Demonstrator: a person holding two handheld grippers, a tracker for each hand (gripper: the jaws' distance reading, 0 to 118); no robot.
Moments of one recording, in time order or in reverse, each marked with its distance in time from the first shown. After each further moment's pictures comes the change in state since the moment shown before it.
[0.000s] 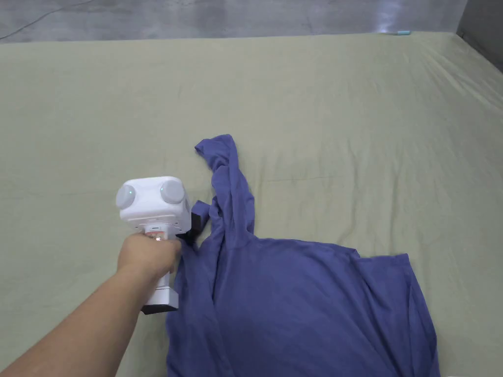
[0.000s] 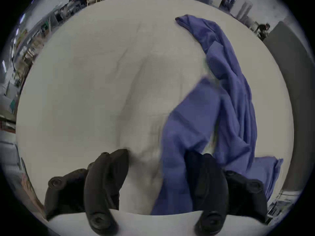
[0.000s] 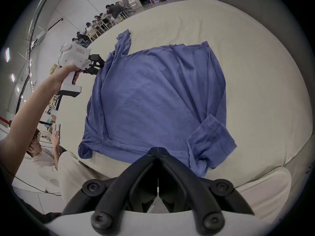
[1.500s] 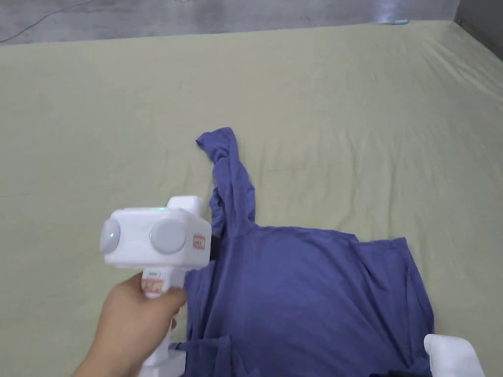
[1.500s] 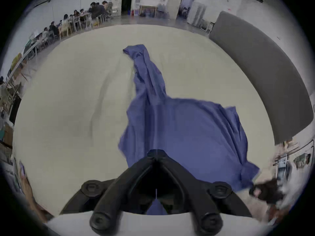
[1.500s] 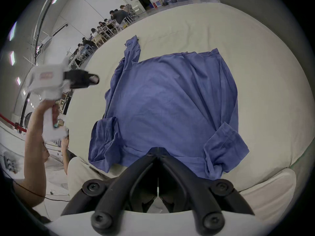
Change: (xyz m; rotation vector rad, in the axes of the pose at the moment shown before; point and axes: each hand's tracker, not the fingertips) left arm 0.027 -0.099 0.095 0.144 -0.204 -0.168; right arm -0.016 0.009 0.003 0.043 0.071 -0.017
